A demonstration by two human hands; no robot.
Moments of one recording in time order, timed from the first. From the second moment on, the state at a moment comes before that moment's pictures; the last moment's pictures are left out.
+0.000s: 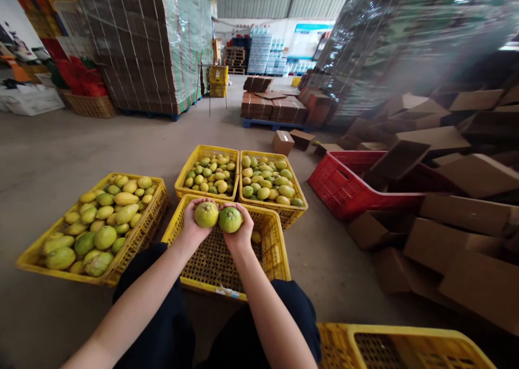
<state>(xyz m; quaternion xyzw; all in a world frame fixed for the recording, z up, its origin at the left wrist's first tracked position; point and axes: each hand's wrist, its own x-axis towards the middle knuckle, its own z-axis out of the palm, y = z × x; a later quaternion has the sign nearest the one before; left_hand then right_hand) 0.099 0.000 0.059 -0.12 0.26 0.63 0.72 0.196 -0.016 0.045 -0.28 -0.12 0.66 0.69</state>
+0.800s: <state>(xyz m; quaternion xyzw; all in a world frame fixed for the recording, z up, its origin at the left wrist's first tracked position) 0.101 0.000 0.056 -0.10 0.25 0.63 0.73 0.193 -0.013 0.037 -0.32 -0.11 0.64 0.69</state>
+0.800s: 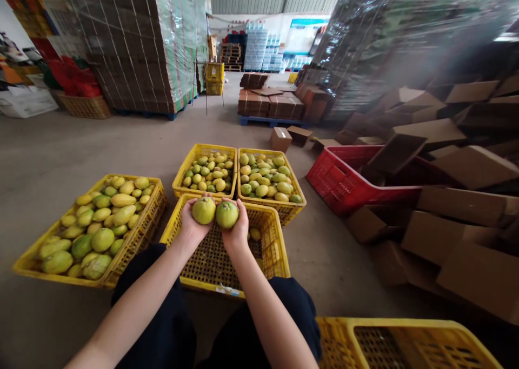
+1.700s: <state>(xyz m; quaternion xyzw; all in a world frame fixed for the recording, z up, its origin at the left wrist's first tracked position) 0.102 0.001 0.054 -0.07 0.29 0.59 0.75 0.192 -0.006 0.033 -0.35 -0.12 0.60 0.71</state>
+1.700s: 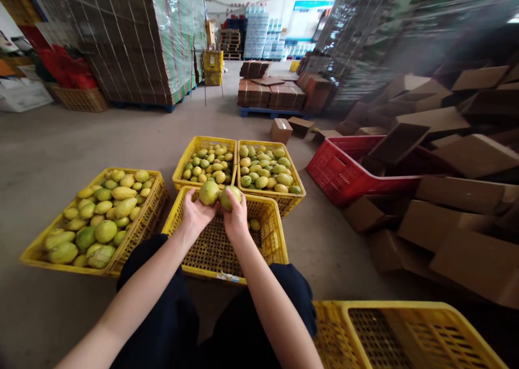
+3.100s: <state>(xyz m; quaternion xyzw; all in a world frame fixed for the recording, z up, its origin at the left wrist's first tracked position) 0.103 0.004 0.046 -0.03 0.29 0.61 0.73 0.183 -0.017 0.037 -0.34 -0.15 0.59 0.71</state>
